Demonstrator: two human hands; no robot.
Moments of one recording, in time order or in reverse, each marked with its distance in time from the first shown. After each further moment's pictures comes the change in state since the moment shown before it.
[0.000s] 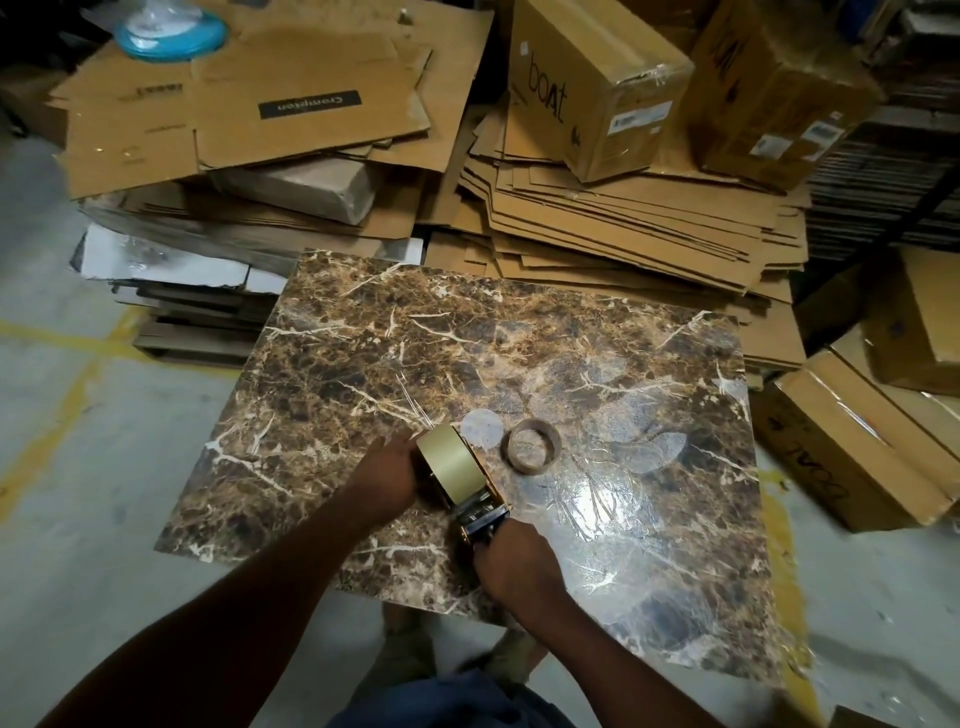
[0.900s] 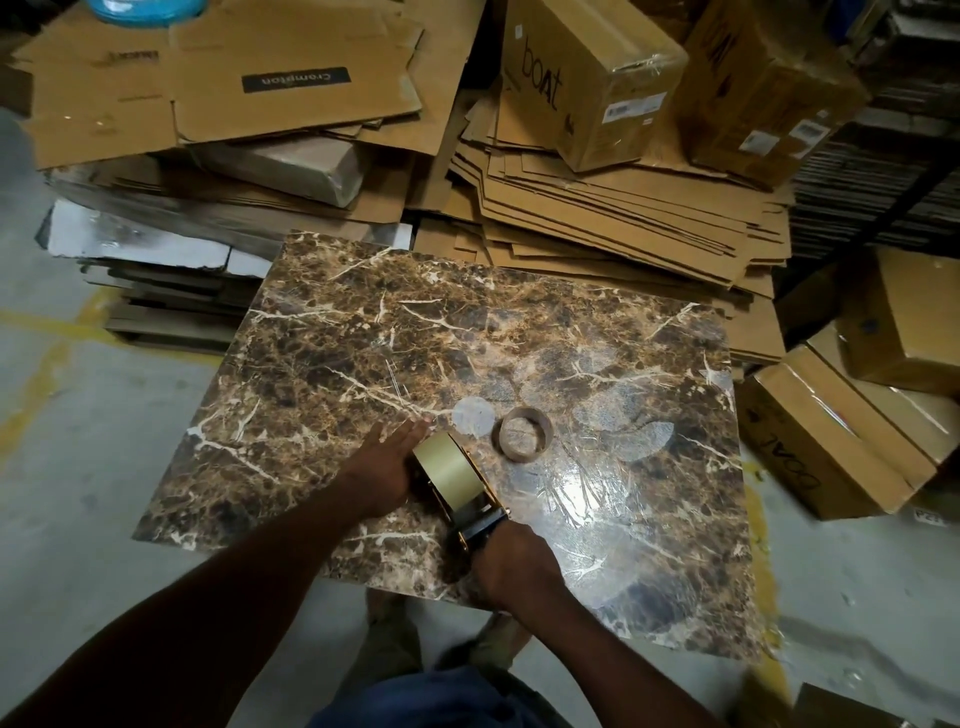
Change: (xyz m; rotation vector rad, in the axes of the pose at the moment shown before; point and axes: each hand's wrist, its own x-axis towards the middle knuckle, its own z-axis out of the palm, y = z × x) left_hand 0.012 -0.016 0.037 0.134 -0.014 0.140; right_hand -0.027 -0.011 -0.018 -0.152 -0.137 0.038
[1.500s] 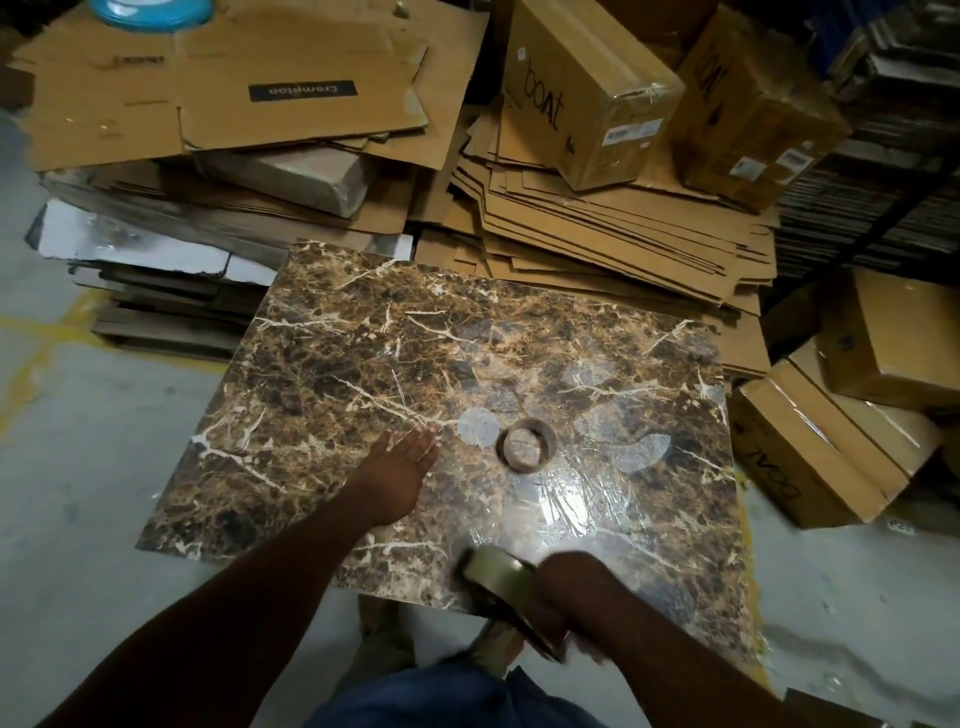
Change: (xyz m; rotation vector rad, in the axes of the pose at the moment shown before) left_hand -0.003 -0.001 -0.005 -0.012 -0.016 -0.029; right_hand -0.033 -0.006 -0.062 -0.226 -0.366 0.213
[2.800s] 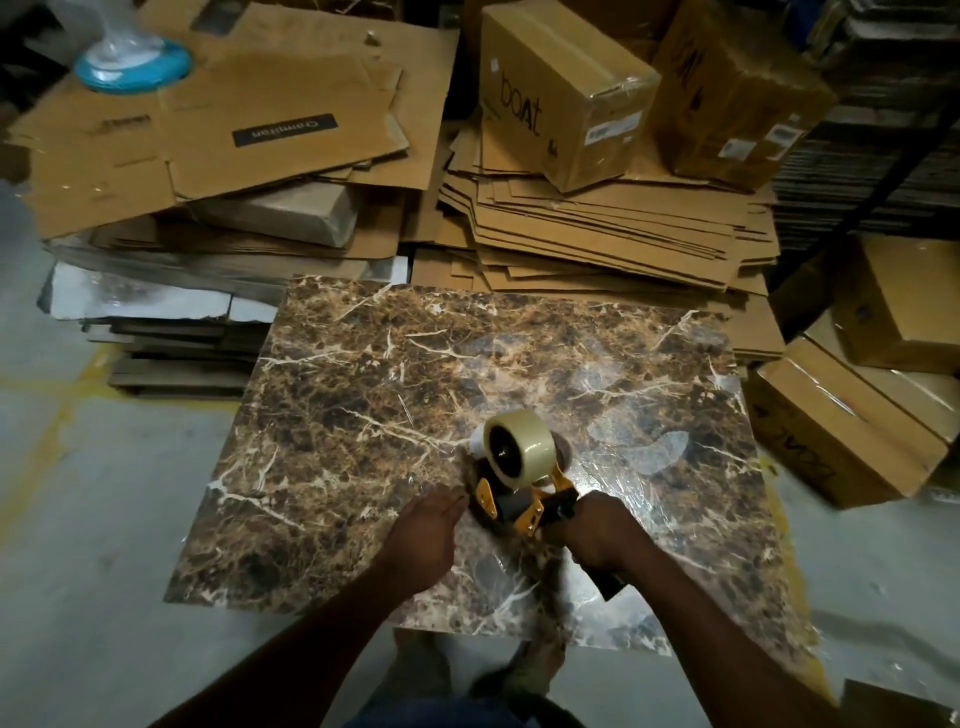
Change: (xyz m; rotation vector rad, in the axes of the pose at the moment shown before) left_hand -0.021 0.038 0.030 -0.375 0.210 0.017; right_hand 0.073 0.032 -0.020 0.561 0.359 -0.160
